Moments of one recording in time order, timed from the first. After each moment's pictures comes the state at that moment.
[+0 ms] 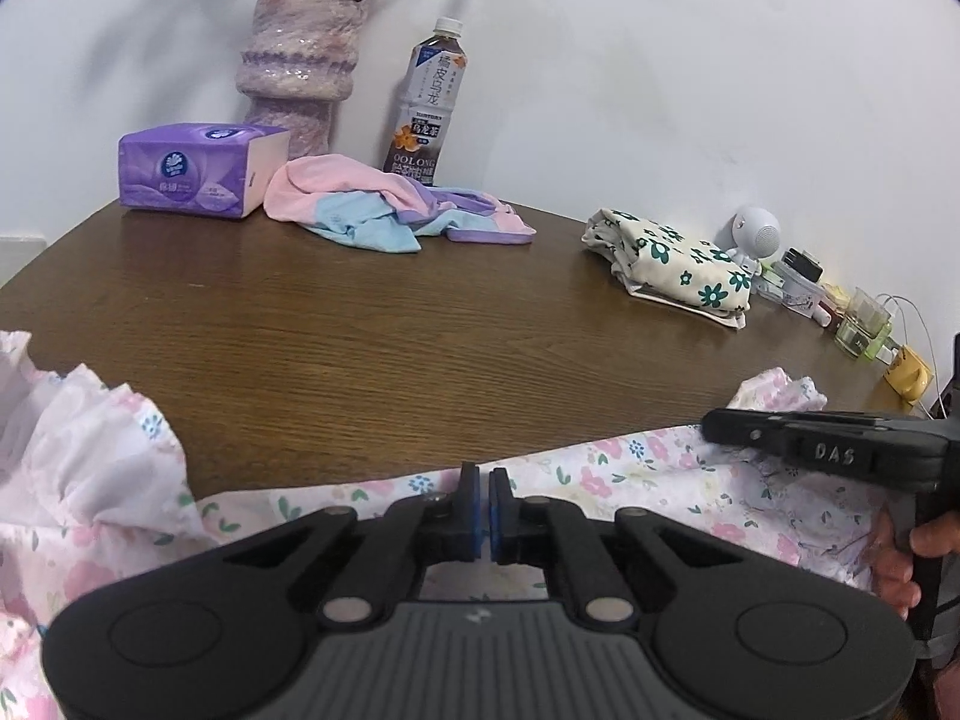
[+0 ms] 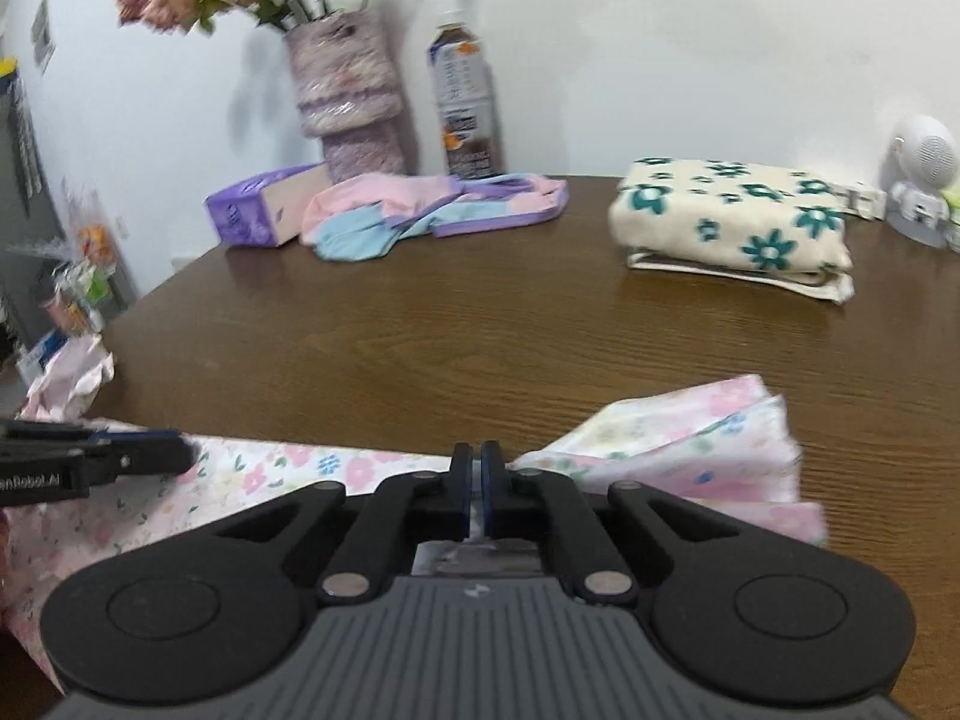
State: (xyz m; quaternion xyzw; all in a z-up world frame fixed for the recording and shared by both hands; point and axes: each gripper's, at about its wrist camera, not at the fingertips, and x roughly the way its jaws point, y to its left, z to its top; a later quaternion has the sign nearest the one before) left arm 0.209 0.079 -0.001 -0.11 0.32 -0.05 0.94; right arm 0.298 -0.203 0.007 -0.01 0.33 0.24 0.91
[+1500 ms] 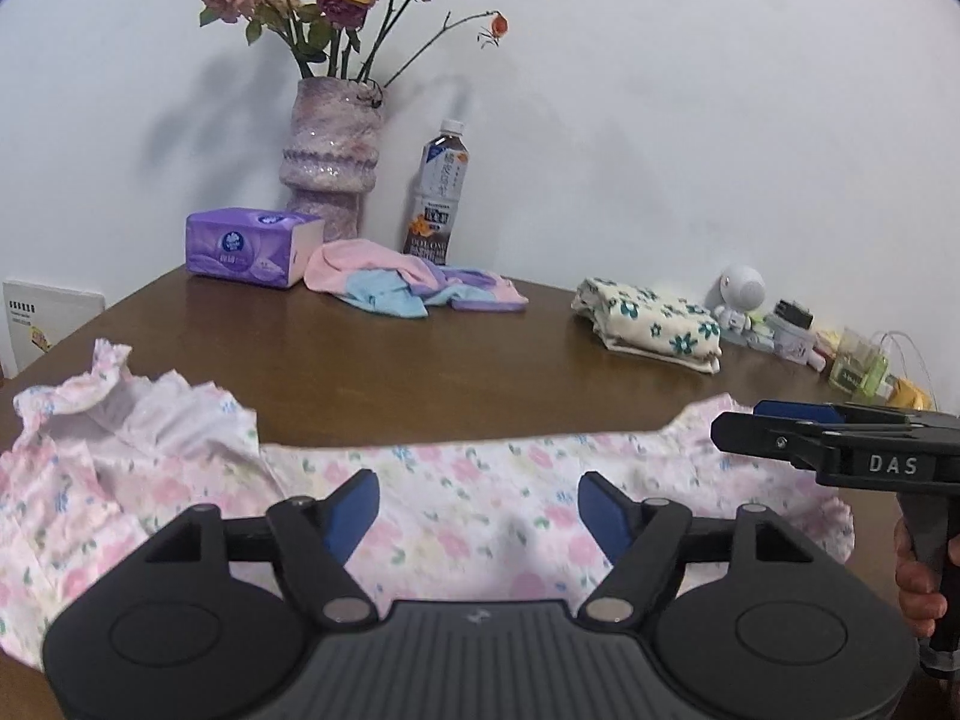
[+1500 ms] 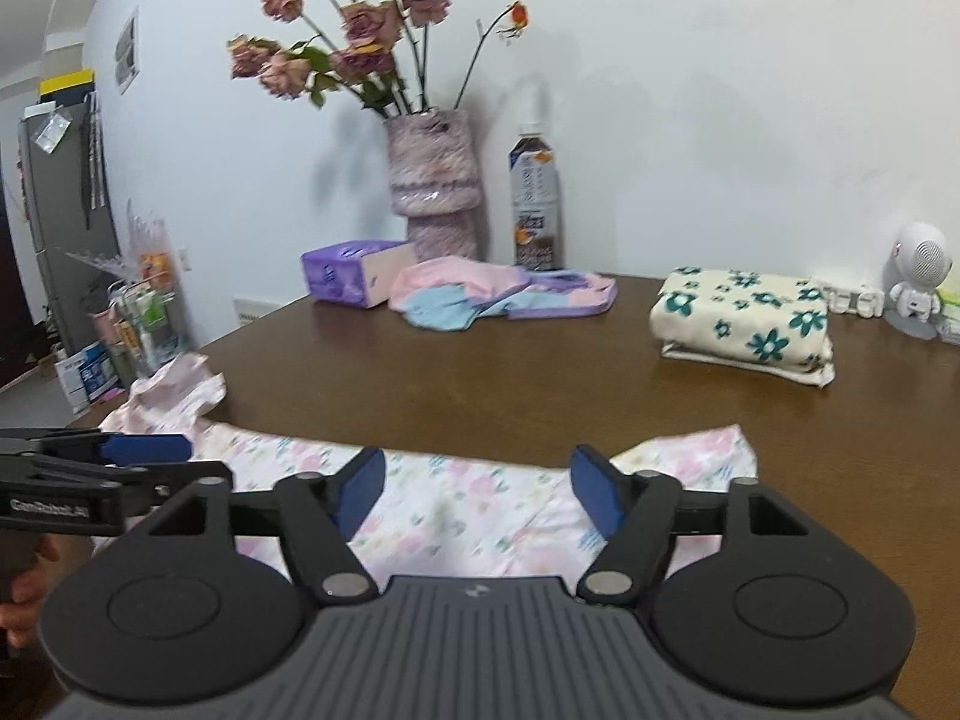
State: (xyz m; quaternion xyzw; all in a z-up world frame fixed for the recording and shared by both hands) left arm 0.122 0.044 0.023 -0.10 0.25 0.00 0.96; right arm 0.214 -0.215 0.045 -0.02 0.24 0.30 0.92
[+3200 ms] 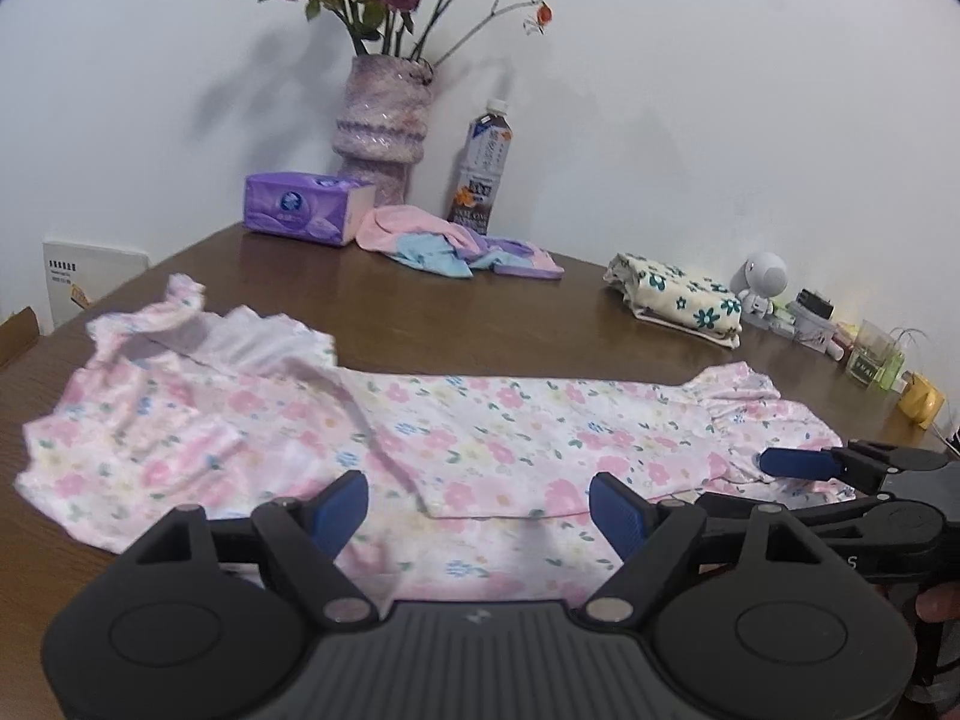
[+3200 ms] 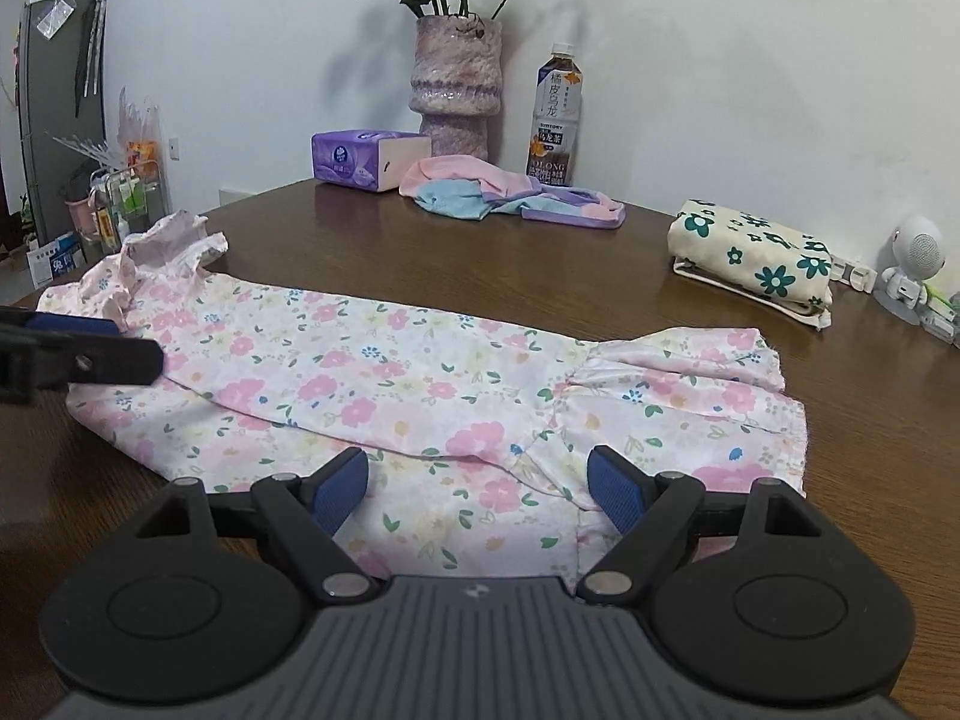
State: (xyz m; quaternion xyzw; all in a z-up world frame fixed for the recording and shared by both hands) left arm 0.074 0.056 0.021 -0.12 0.27 0.03 0.96; right arm 0.176 -0.188 0.007 -0.11 0.28 0.27 0.91
